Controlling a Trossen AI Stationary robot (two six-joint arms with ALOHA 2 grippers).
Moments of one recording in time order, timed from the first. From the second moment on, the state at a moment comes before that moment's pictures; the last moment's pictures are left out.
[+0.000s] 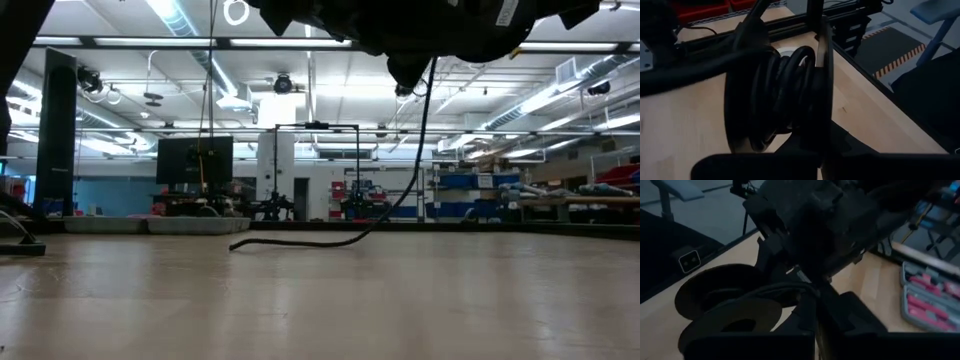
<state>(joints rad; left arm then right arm) -0.13 1.97 1.50 -0.03 0.35 0.18 0.07 1.06 0.70 -0.01 -0.25 -0.35</state>
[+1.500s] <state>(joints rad) -0.14 1.97 1.55 -0.02 0.44 0.37 0.12 1.06 0.66 0.03 -0.25 0.05</state>
